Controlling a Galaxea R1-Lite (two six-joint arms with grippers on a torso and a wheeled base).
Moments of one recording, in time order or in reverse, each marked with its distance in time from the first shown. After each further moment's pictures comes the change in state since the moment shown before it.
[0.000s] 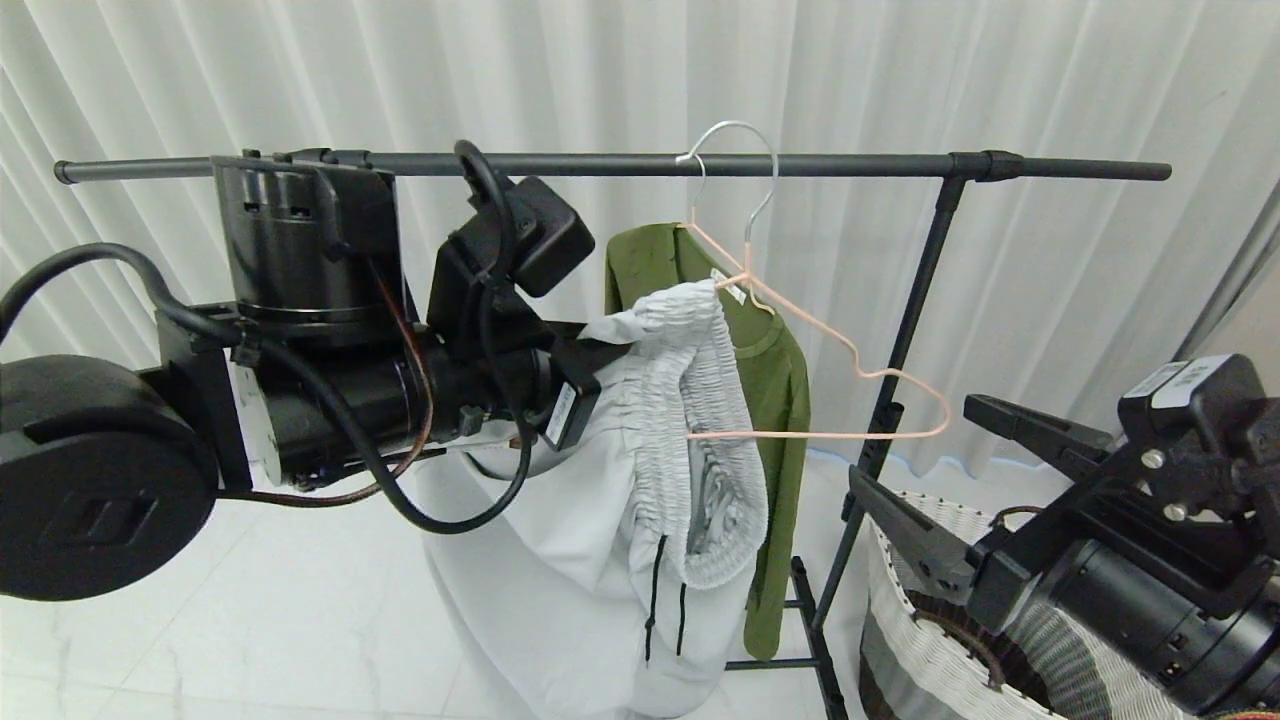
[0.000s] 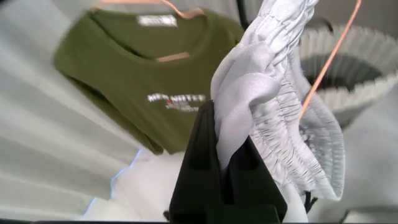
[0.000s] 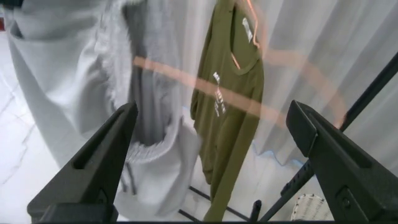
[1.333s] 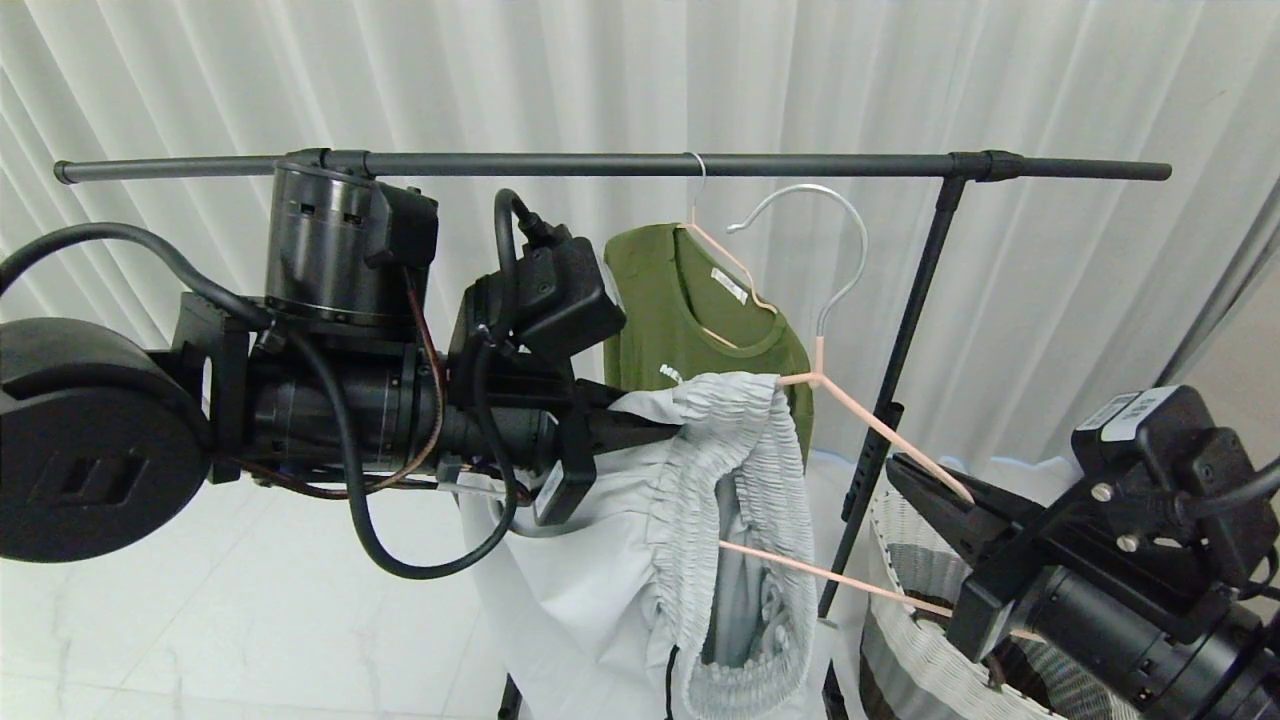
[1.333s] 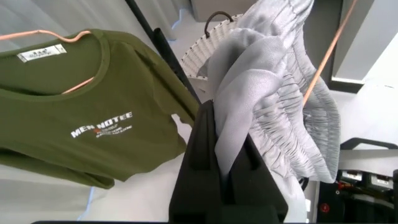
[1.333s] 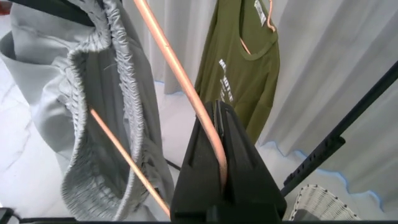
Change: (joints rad) left arm 0.003 0.011 -0.066 0.275 -0.383 0.199; right arm 0.035 0.034 0.015 -0.007 -0.013 0.019
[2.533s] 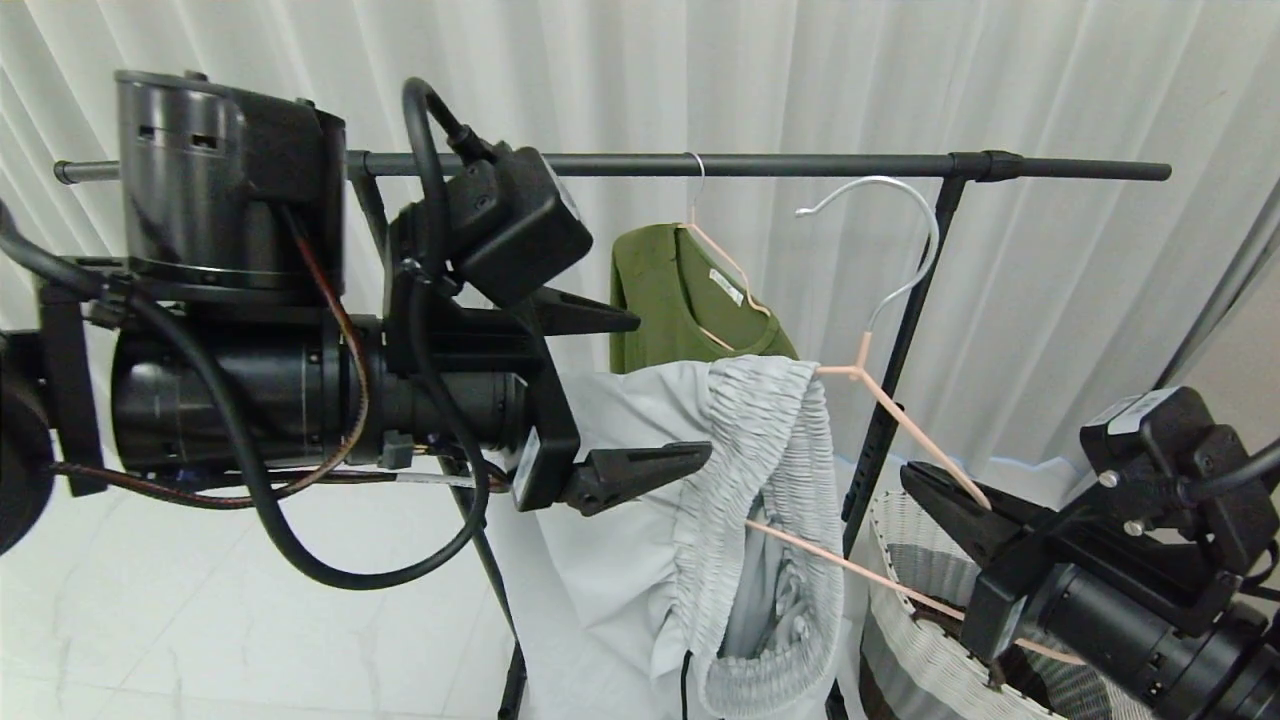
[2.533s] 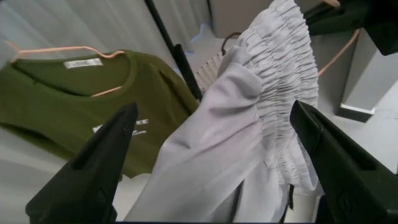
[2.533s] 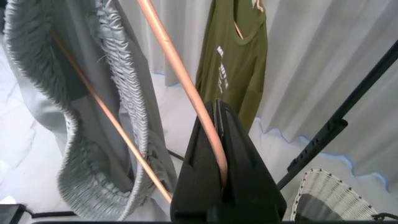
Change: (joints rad) left arm -0.057 -0.099 -0.006 0.001 0.113 -0.118; right arm -0.040 -0.026 0.009 0.071 0.003 0.071
